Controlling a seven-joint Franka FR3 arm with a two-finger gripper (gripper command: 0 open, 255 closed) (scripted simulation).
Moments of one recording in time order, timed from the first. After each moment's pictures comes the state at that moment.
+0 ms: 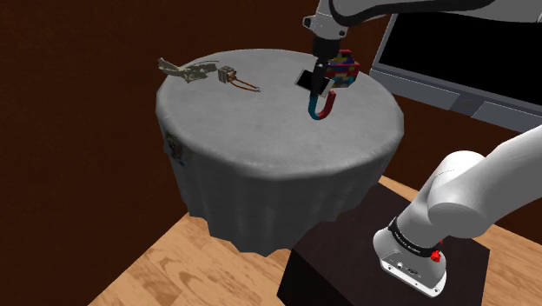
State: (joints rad) arm 0.07 -0.36 -0.09 -2.13 -0.04 1.78 -0.46
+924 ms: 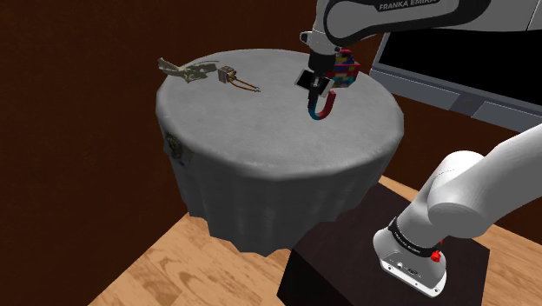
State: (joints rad) arm 0.07 -0.34 -0.10 -2.22 -0.04 1.88 -0.47
